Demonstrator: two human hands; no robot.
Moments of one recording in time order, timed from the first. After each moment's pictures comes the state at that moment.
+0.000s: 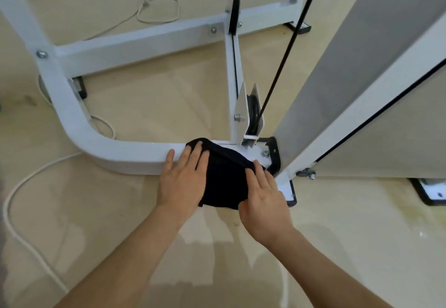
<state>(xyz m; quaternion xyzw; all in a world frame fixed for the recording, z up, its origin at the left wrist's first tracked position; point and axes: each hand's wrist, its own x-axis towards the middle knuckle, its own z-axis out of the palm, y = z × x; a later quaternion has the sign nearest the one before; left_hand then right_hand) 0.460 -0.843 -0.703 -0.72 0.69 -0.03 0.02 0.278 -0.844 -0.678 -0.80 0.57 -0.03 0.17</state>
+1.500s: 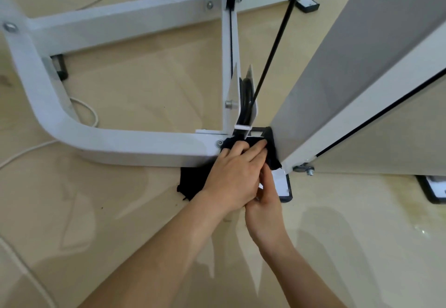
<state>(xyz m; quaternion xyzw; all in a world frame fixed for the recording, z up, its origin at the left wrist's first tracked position) 0.366 -0.885 -0.705 -0.58 0.79 0.07 -0.18 0.265 -0.843 -0.695 -0.52 0.59 -0.34 0.52</state>
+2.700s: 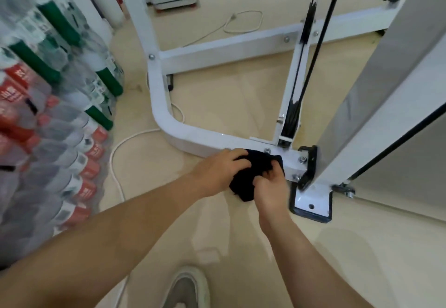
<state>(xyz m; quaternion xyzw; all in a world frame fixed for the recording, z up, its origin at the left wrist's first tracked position) 0.458 -0.828 -0.669 -0.62 0.78 0.08 -0.09 0.309 -0.848 -0.657 -0.40 0.57 -0.30 0.65</state>
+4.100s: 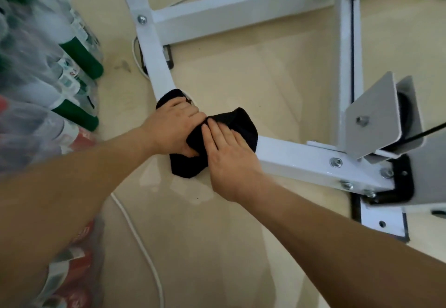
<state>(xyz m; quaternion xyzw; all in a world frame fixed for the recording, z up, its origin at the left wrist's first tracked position) 0.691 -0.869 -0.690 -0.64 0.76 0.02 0.10 0.501 -0.878 -0.690 -0.95 0.29 0.07 0.10</state>
